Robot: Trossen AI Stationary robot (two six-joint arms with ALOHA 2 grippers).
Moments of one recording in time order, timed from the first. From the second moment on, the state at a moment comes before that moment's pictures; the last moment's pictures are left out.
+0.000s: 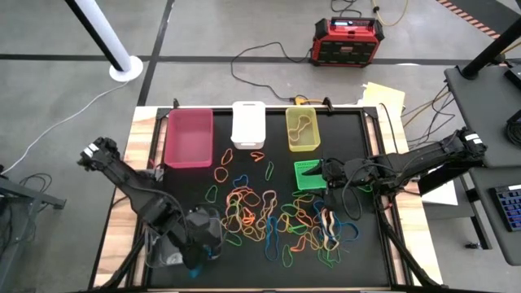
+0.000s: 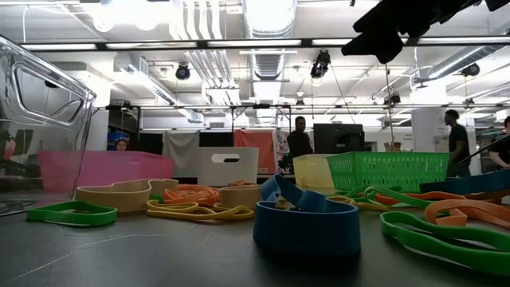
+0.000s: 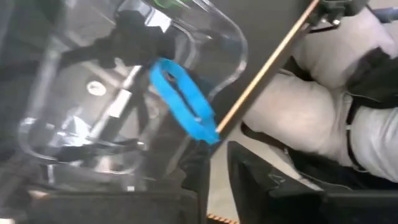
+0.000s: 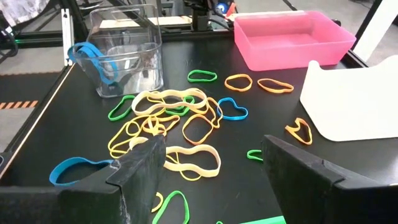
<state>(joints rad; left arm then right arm) -0.71 1.52 1.43 -1.14 0.16 -1.39 0.22 1.00 0.65 -0.07 0.21 0.14</state>
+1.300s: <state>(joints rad) -1.04 2.30 2.21 -1.57 -0.05 -1.56 0.22 1.00 0.64 -0.07 0.21 0.11</state>
